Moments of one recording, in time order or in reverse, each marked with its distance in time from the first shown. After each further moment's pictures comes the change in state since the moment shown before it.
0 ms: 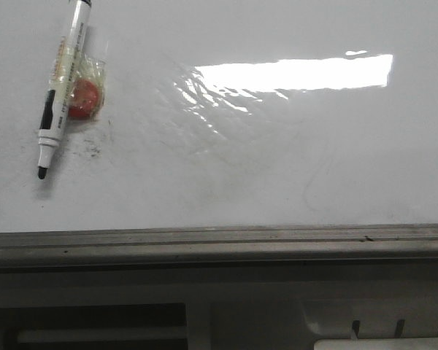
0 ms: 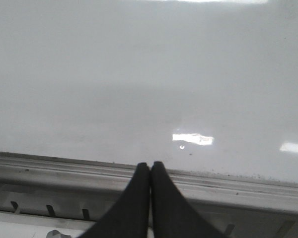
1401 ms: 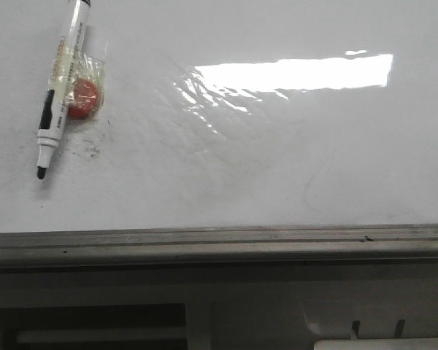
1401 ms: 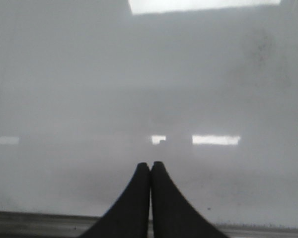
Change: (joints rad) left arm 0.000 0.090 -0.138 -0.027 -0.135 0.000; right arm 0.004 0.182 -0.241 0.126 0.093 0.000
